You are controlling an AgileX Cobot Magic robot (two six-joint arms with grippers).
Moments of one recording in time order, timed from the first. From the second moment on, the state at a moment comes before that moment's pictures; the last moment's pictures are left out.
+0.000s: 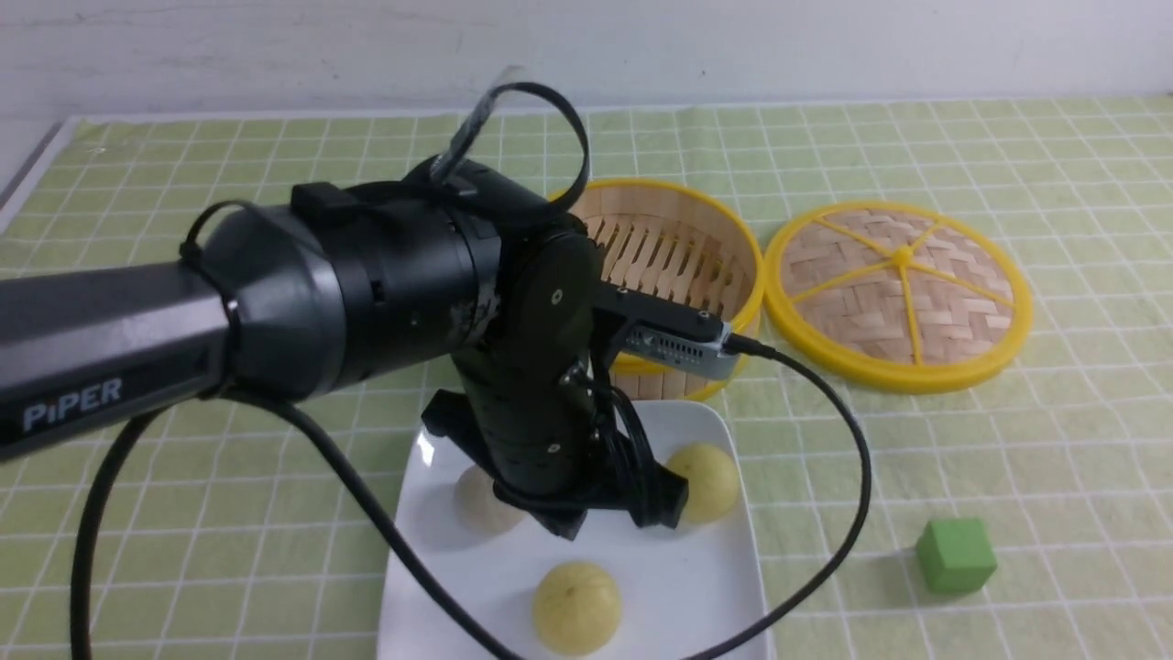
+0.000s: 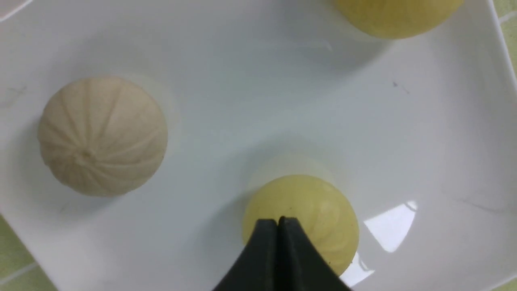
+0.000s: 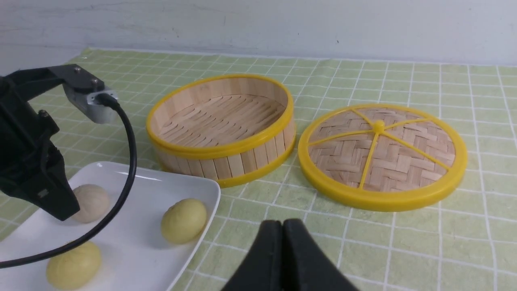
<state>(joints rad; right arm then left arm) 0.40 0.16 -0.37 0.04 0.50 0.12 -0.77 1.72 -1.26 0.03 0.93 -0.28</state>
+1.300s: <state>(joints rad) 0.07 -0.01 0.02 -0.04 0.40 0.12 -0.77 0.61 -0.43 0.65 0.16 -0.91</state>
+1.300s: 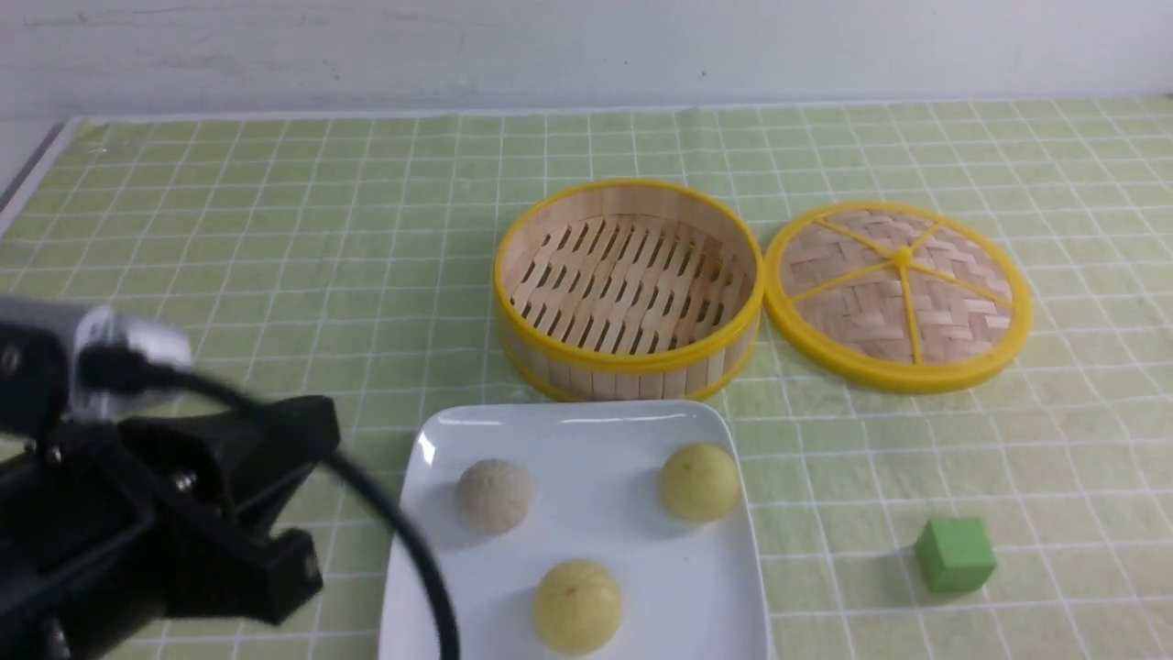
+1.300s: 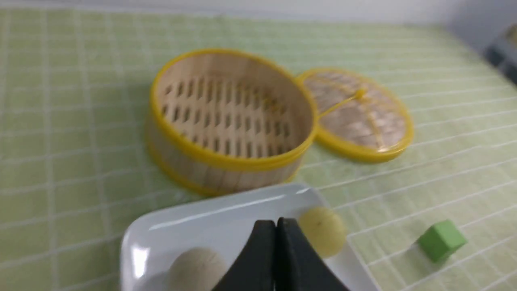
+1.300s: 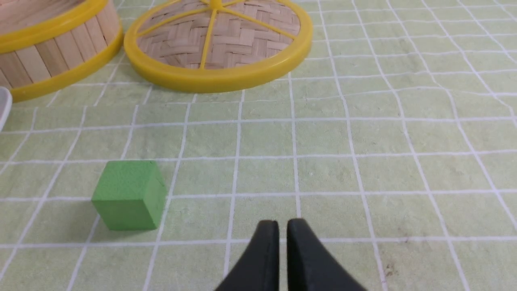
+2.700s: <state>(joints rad) 0.07 -0.01 0.02 -0.04 0.40 0.13 -0.08 -0.01 0.02 0.18 0.38 -0.19</state>
